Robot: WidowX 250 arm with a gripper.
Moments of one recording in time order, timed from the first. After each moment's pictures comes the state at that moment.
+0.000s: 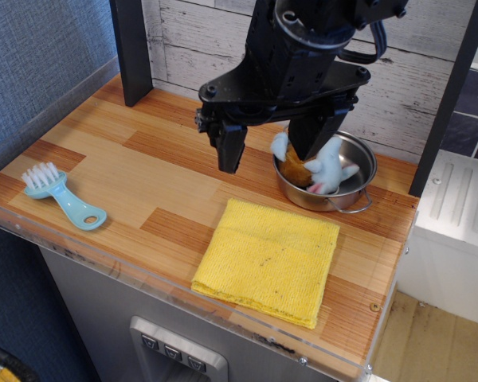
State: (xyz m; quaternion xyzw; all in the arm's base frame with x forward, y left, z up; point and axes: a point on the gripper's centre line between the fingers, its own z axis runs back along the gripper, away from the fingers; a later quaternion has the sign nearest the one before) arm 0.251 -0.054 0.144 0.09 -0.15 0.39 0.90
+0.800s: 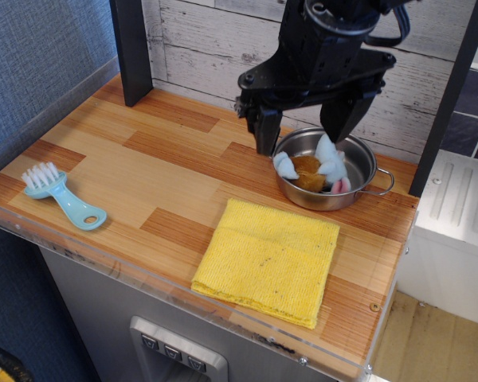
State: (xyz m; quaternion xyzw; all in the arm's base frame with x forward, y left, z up) arm 0.293 -0.061 0.135 0.05 -0.15 0.39 0.91
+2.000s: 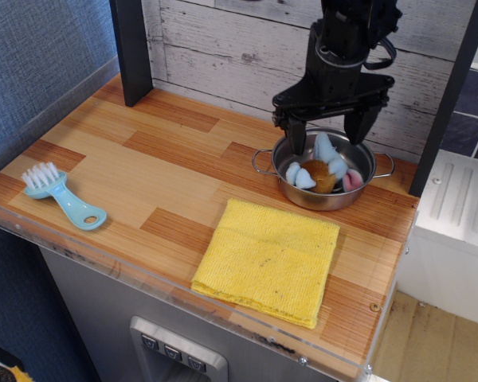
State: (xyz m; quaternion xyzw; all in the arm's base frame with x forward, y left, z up) arm 0.382 -0.058 0.060 0.00 -0.15 0.33 0.93
